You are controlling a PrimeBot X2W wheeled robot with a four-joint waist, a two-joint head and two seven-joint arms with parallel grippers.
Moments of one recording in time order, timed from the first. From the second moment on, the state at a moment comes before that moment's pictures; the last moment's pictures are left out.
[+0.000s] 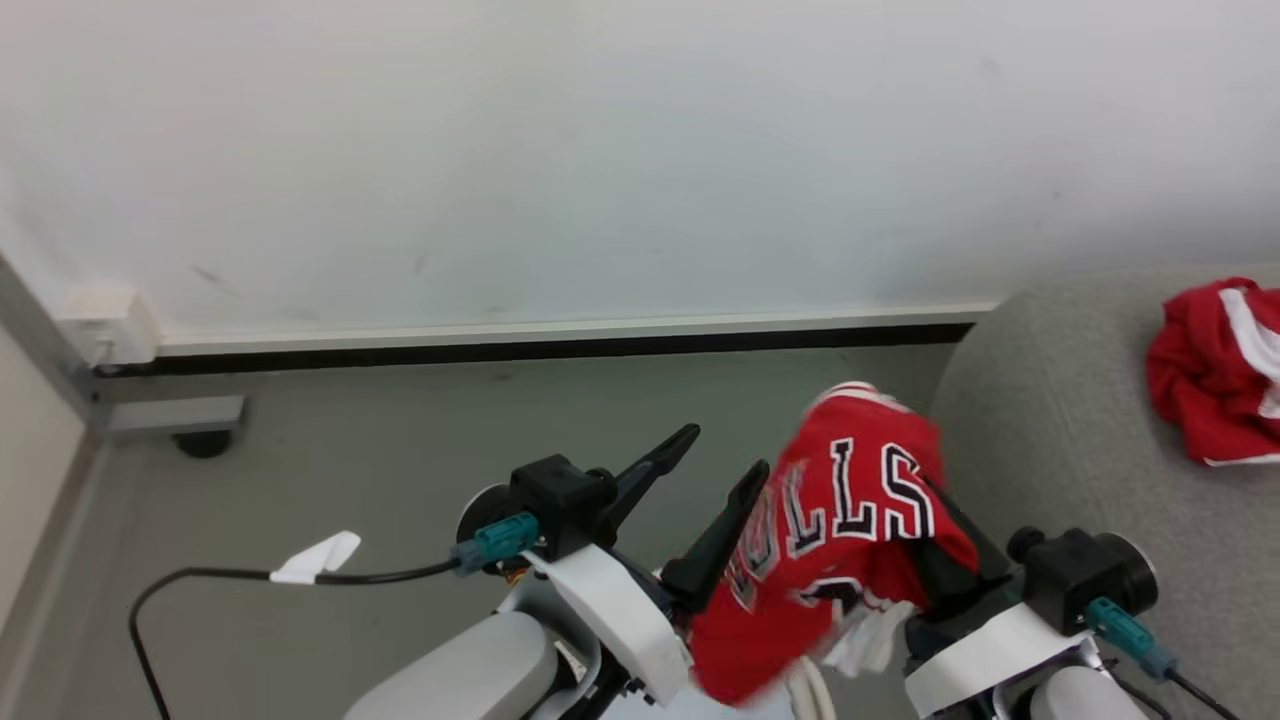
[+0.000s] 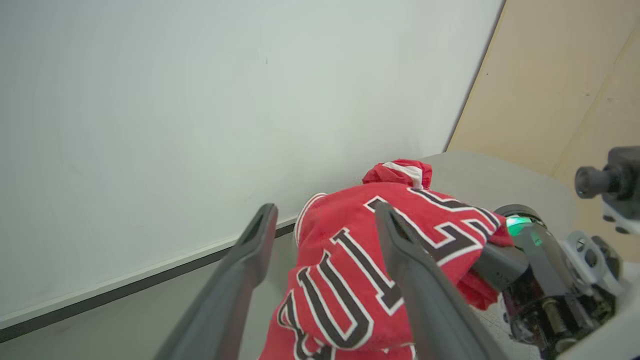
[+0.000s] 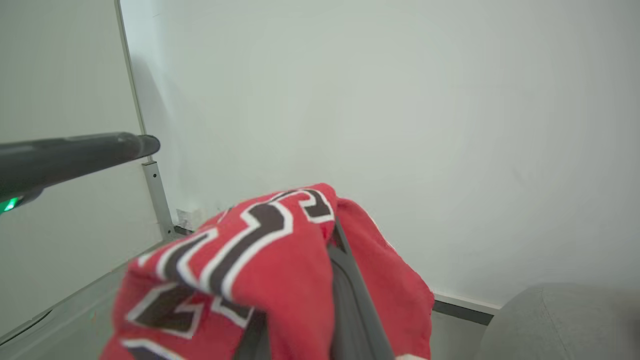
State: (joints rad) left arm -0.63 0.29 -1.00 0.21 -0.78 0.08 -0.26; right arm -0.30 -0.12 0.39 0.32 0.31 0.13 -0.26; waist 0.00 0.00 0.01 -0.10
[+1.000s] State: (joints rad) left arm -0.56 0.30 -0.91 0.18 -0.58 0.03 -0.26; right arm -0.25 -0.17 0.17 0.18 0.29 0.13 -0.26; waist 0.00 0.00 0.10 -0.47
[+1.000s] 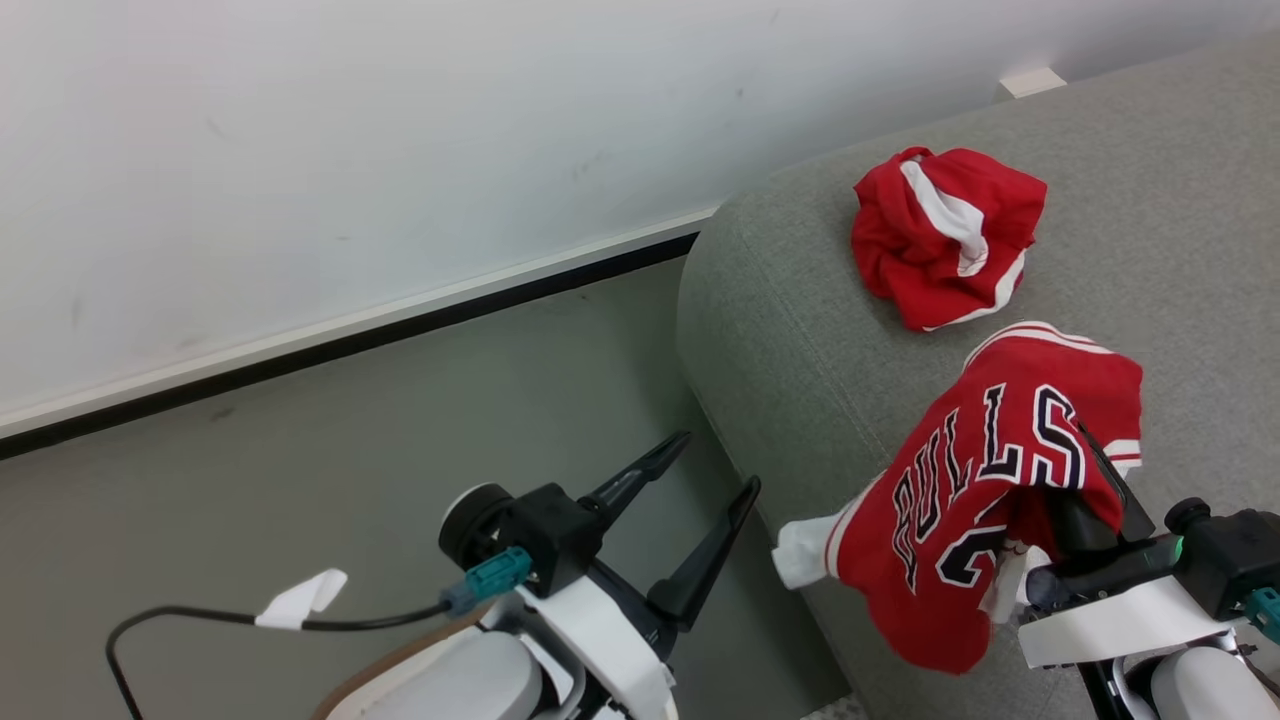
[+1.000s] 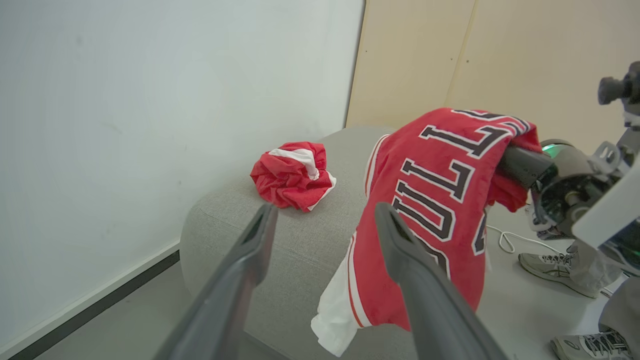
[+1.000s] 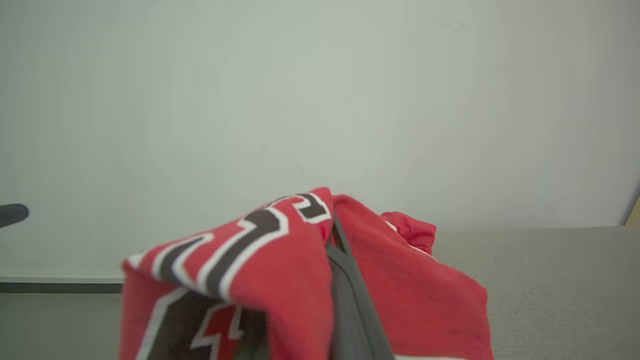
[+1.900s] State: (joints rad) left arm -0.59 0.38 -0.89 0.12 -0.55 -0.02 -0.21; right arm -0.56 -0.44 -0.07 0.31 0.36 0.13 -0.26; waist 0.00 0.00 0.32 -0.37
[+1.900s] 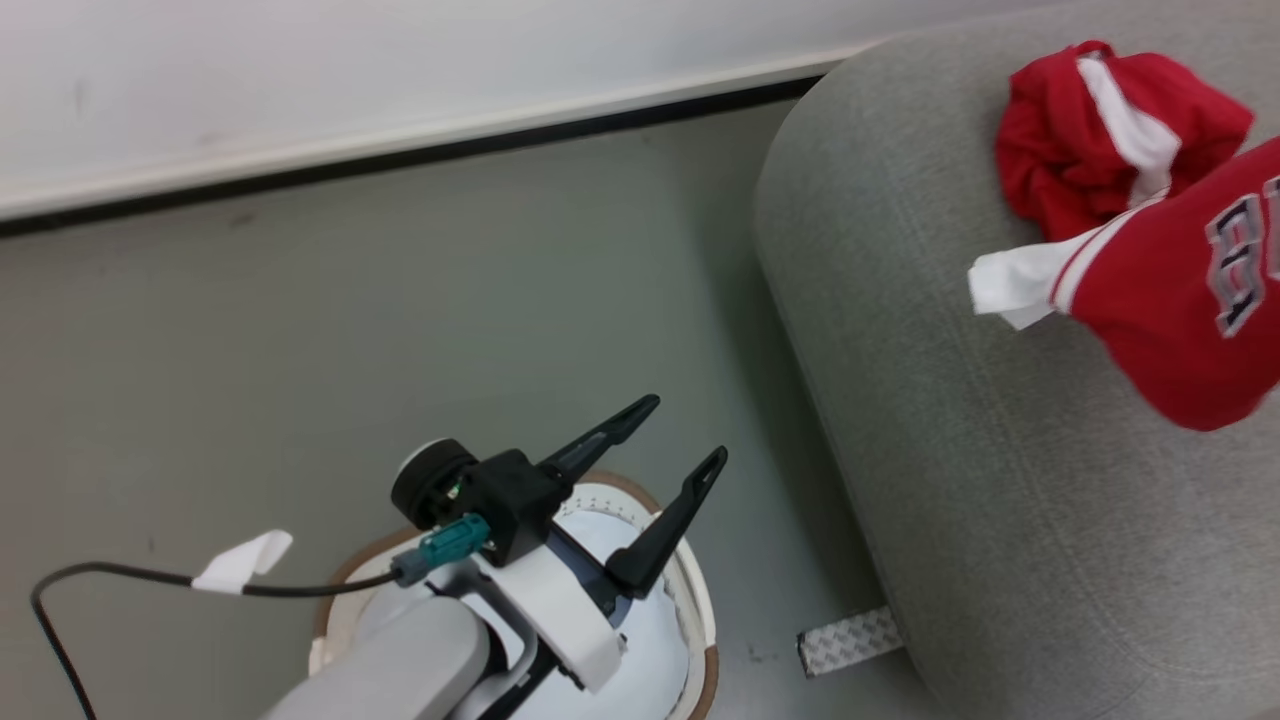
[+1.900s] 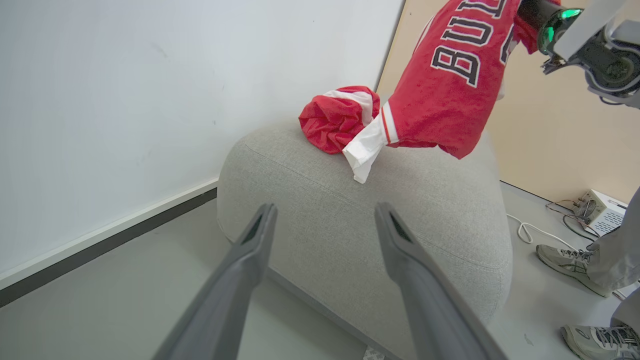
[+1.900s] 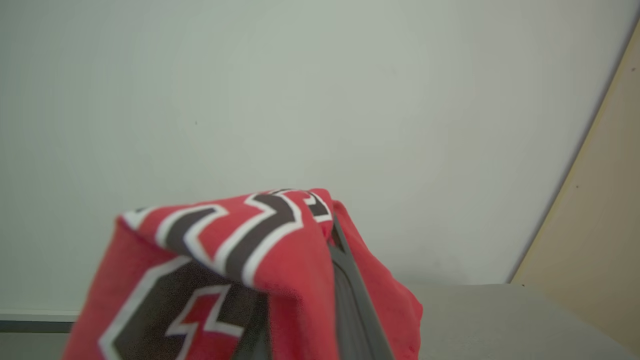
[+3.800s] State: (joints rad) left arm -0.44 0.42 -0.75 0.15 -0.63 0.07 -0.26; right arm -0.53 -0.75 0.20 0.43 0.59 0.13 0.39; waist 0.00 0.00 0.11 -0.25
